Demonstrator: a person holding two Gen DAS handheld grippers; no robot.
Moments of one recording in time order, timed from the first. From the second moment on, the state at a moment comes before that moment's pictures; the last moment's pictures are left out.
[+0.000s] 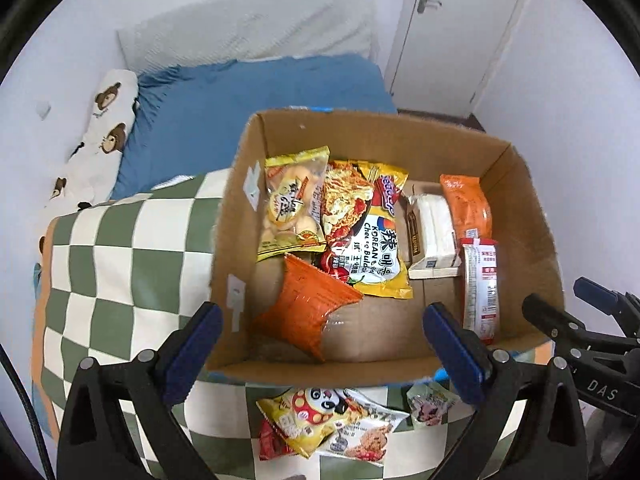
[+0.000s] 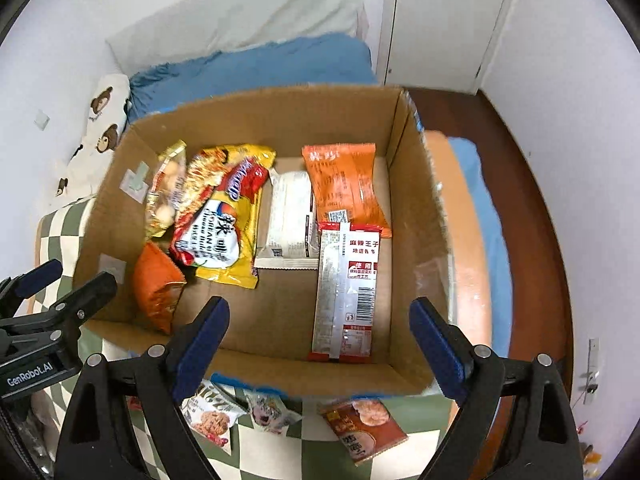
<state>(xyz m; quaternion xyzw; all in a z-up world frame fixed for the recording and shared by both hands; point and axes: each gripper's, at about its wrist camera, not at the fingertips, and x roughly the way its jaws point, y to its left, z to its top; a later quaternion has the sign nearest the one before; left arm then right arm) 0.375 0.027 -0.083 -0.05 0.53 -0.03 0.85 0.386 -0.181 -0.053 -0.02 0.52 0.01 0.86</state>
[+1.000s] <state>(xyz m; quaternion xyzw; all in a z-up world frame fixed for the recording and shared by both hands) 0.174 0.031 -0.156 0.03 0.60 -0.01 0.80 0.163 -0.158 -0.152 0.05 0.67 0.09 0.74</state>
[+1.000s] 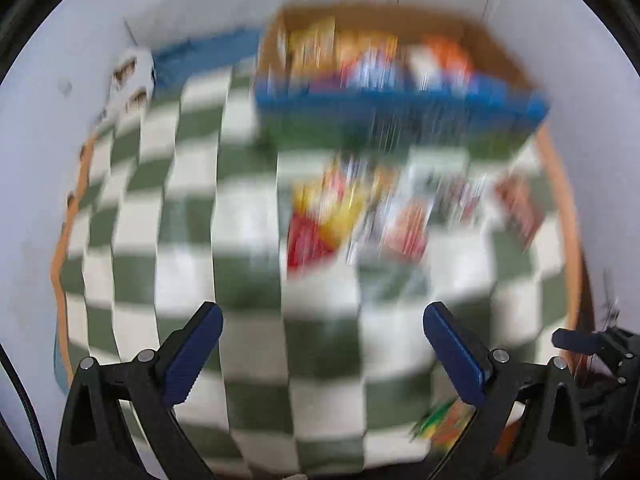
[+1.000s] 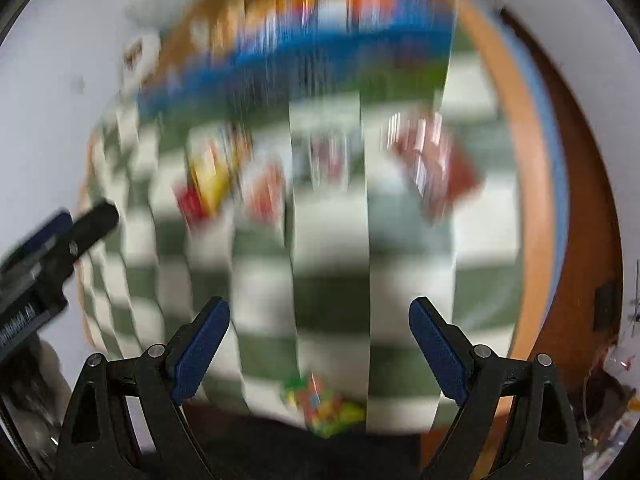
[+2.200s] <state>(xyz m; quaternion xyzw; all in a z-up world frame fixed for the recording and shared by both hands) 0.303 -0.046 -0.243 0.01 0.68 -0.11 0.72 0.210 -0.212 -0.225 0.11 0.68 0.02 0.72</state>
